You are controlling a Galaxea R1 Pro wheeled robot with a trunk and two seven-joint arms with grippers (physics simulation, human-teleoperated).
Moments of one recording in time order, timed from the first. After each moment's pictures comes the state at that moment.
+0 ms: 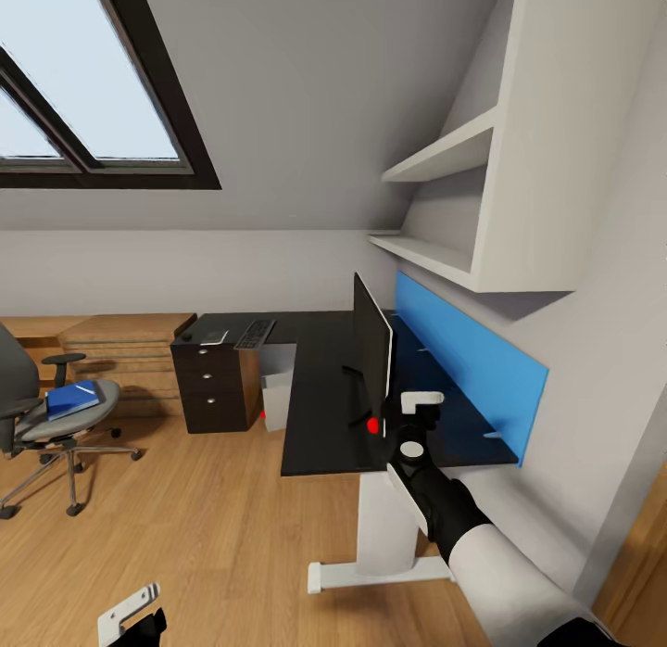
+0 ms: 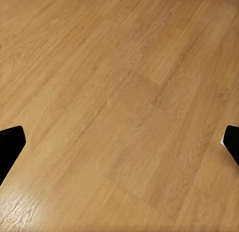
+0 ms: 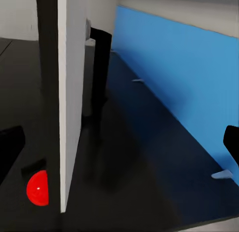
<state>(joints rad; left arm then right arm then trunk) -0.05 0.14 -0.06 -0.97 0.59 0.11 0.46 -0.73 0.12 0.32 -0.74 -0.05 0.06 -0.51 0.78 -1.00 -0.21</state>
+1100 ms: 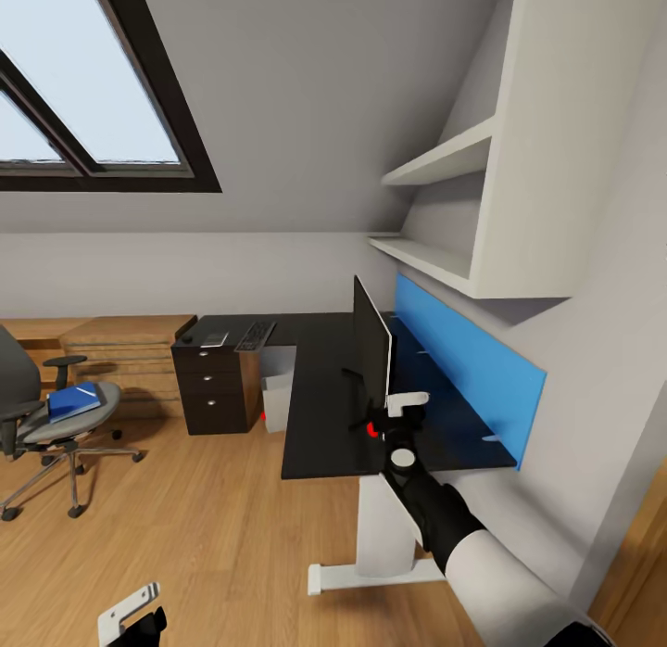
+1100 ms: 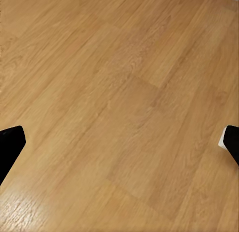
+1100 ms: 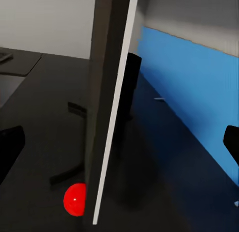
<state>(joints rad) -0.05 0.14 -0.05 -0.98 0.58 0.10 0.47 -0.72 0.12 0.41 -0.74 -0.05 0.00 -0.47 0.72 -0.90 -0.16</state>
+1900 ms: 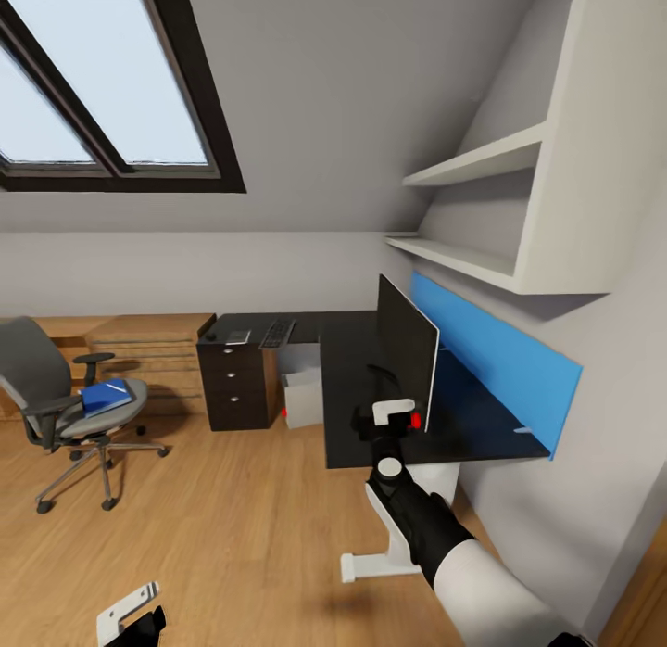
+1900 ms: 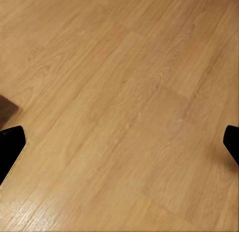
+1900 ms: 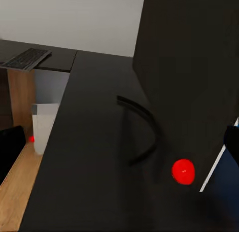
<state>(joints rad) -0.05 0.14 -0.05 -0.98 0.58 0.10 0.46 -0.69 0.16 0.43 -0.74 -0.05 0.00 -0.47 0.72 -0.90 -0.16</state>
